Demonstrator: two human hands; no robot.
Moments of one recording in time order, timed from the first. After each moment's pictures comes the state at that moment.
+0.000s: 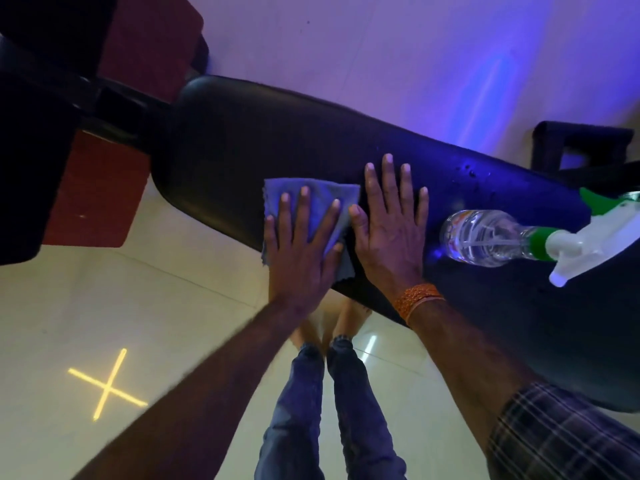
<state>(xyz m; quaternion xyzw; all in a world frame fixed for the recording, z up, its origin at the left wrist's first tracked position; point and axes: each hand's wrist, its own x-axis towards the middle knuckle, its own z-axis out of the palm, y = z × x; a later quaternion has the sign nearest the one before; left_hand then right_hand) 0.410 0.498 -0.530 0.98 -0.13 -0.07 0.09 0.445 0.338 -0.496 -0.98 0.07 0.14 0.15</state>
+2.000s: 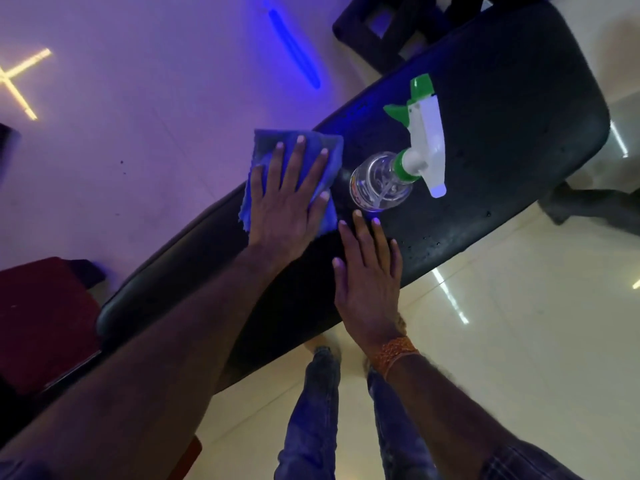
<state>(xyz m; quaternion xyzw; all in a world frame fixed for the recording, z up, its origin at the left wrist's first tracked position) 0.579 0.385 -0.527 0.80 -0.58 -0.12 0.07 0.402 0.407 -0.491 -0.82 0.54 0.02 0.21</state>
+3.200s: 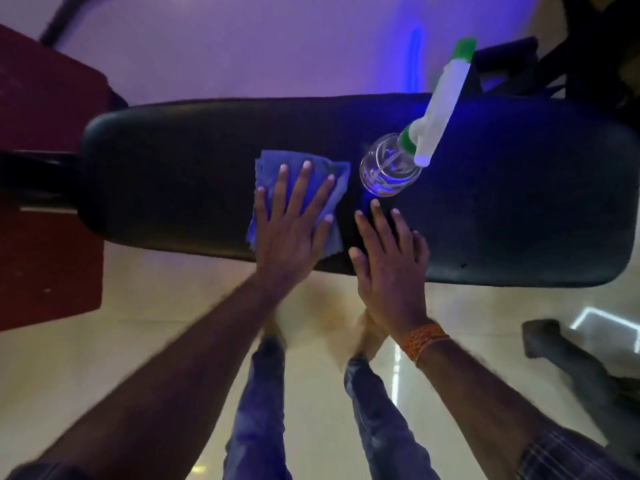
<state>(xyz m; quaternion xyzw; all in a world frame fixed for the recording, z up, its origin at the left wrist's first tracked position) 0.416 0.440 -0.536 0.95 -0.31 -0.03 0.09 0.292 0.303 -0.496 -0.96 0.21 0.08 0.16</state>
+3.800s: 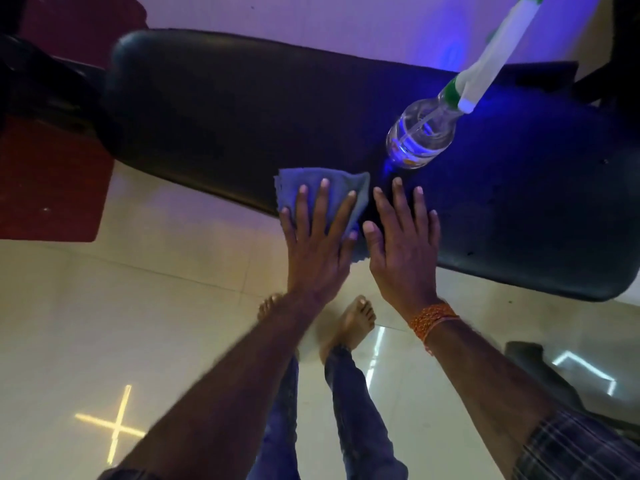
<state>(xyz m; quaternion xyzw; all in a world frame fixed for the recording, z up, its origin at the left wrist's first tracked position) 0.307 0.433 -0.541 0.97 -0.18 -0.03 0.15 0.277 0.294 -0.486 -0.96 0.16 0.10 0.20</state>
